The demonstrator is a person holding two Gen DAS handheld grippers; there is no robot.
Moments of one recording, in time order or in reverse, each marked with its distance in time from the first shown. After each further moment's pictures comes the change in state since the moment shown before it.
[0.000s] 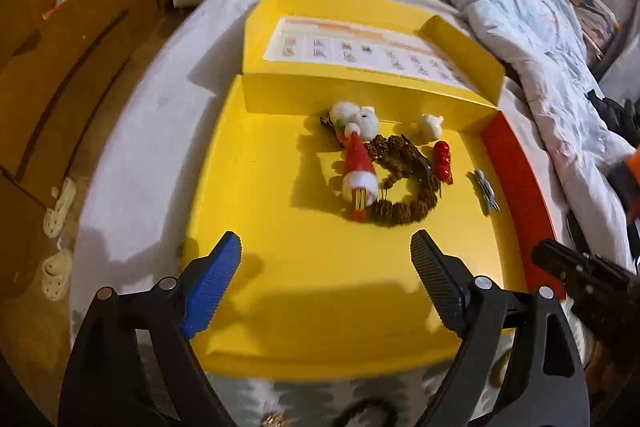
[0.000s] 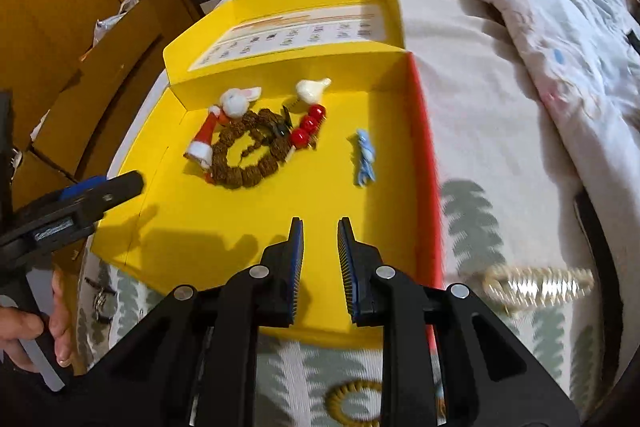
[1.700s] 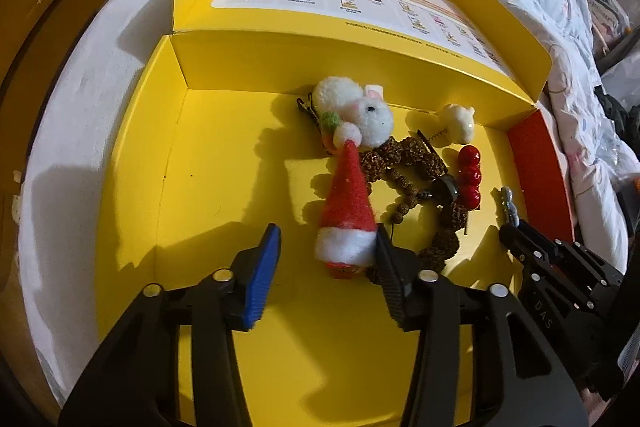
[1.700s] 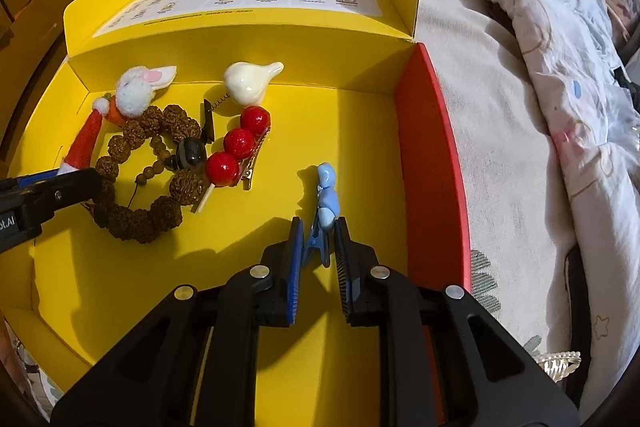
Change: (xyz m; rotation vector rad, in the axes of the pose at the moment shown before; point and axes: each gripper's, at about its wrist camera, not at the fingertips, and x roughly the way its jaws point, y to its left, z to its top) left arm 0.074 0.005 0.033 -0.021 0.186 -0.099; right arm 0.099 -0.007 0.040 -0.075 0.112 -0.256
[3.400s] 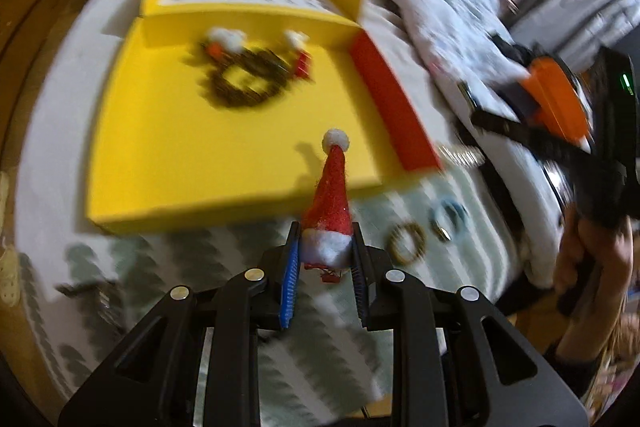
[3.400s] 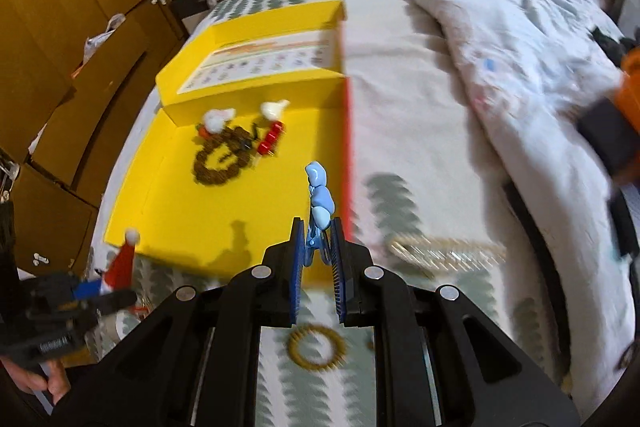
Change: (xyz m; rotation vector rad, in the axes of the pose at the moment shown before) left arm -0.112 -0.070 -0.142 0.187 -0.011 -0.229; right arm -0.170 -0.078 -0.080 0.129 -0.126 0.192
